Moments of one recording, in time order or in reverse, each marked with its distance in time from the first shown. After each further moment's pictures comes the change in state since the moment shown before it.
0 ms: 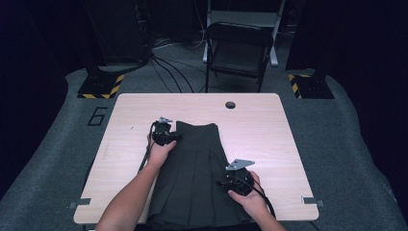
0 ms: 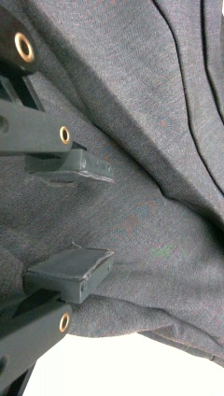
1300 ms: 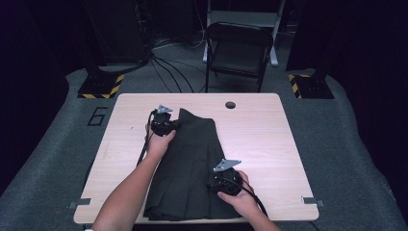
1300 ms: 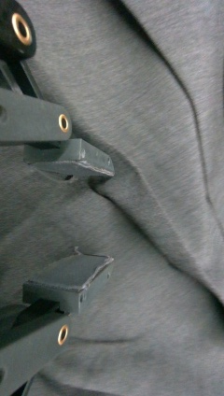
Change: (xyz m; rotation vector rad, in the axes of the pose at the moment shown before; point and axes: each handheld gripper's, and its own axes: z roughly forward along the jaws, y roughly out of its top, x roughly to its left) left arm -0.018 0.043 -0.038 -0.107 -0.002 0.089; right arm 0.022 0.015 0.020 0.052 0.064 -0.034
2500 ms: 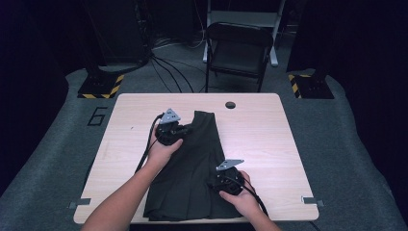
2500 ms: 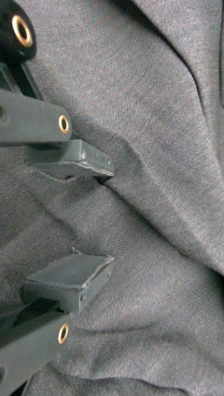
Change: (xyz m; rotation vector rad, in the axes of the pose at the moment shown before) left arm -0.066 0.007 -0.053 -0.121 -0.213 0.193; right arm -0.007 -0.005 0.002 -0.008 -0.002 0.054
